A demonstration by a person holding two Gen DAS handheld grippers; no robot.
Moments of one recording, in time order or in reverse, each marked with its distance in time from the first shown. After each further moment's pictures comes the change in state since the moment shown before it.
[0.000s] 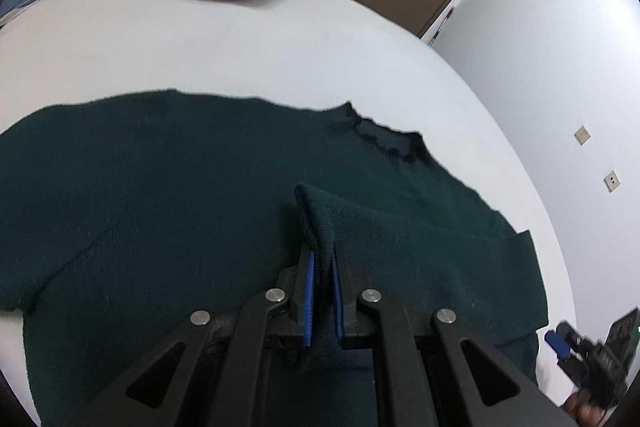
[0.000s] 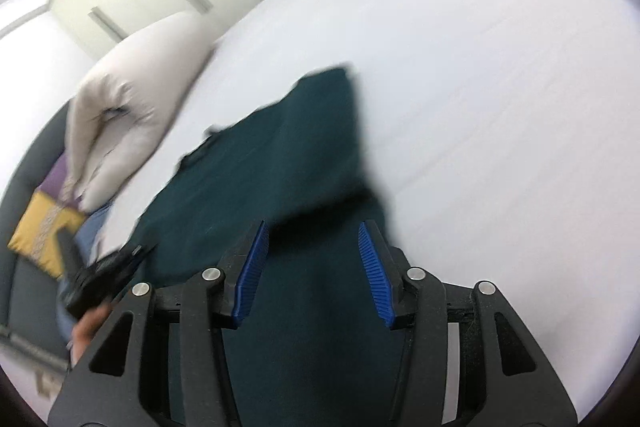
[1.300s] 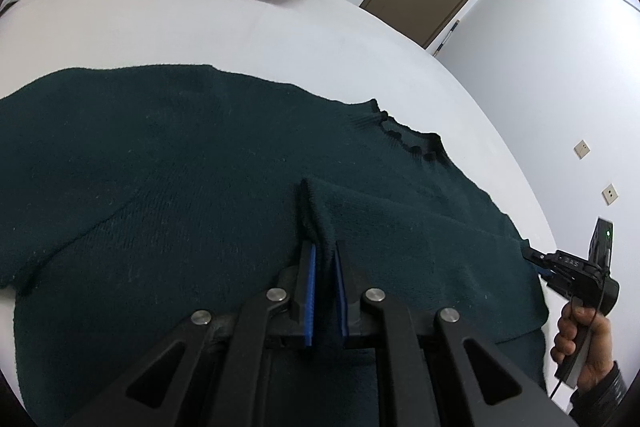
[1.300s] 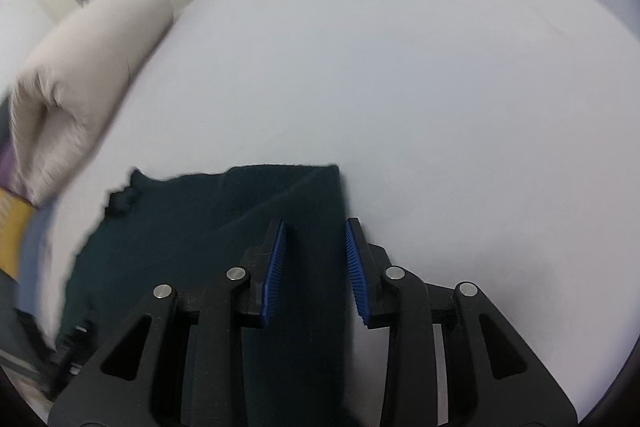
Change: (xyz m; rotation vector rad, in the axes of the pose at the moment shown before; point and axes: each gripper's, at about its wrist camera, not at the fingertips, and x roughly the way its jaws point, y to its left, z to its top) left arm -0.003 0.024 -0.017 -0.035 -0.024 -0.008; right arm 0.135 0.032 0.108 -0.167 0.119 -0.201
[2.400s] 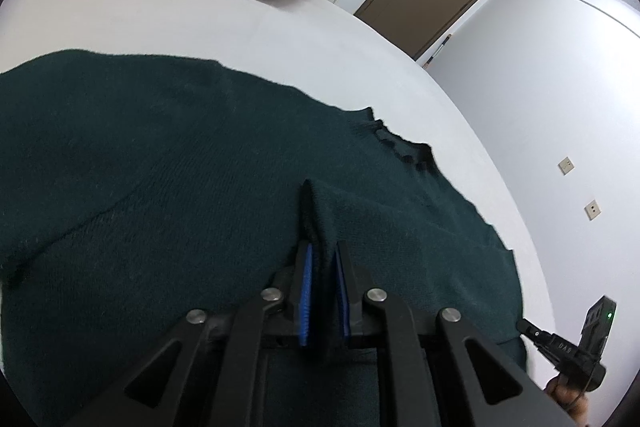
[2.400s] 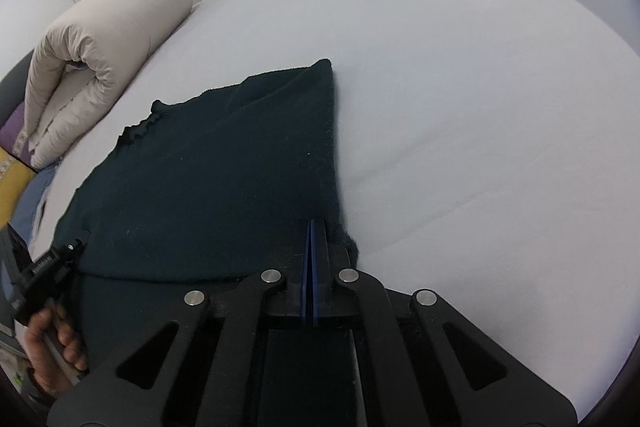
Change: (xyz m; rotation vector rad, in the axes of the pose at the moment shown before) left arm -0.004 0.014 0.004 -0.059 -0.013 -0.085; right arm -0.061 0.001 -0.103 -0.013 -0.080 0.038
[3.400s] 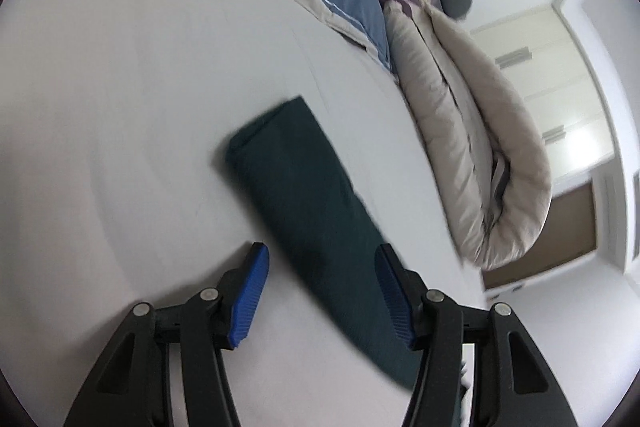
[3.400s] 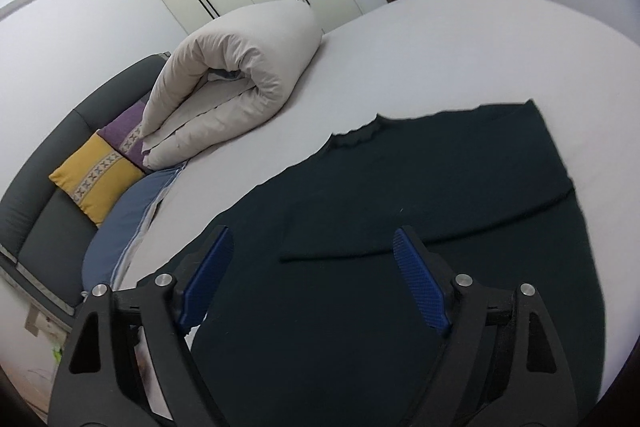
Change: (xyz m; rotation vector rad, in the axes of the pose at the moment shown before) left arm -0.272 0.302 -0.036 -0.792 -0.530 0.188; right arm -0.104 0.170 -0.074 -0.079 -0.110 0.398
